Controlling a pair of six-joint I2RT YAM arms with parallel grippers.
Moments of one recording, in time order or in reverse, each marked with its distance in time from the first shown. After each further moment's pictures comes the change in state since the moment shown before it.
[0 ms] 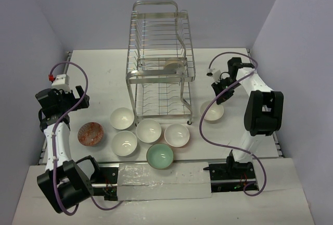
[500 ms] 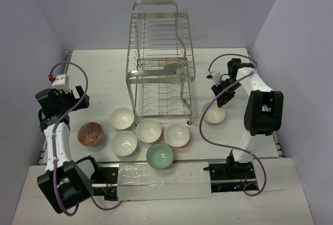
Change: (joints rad) left arm 0.000 -0.005 0.000 -0.004 0.000 0.000; right arm 0.000 0.002 0.002 -0.056 0.031 -0.034
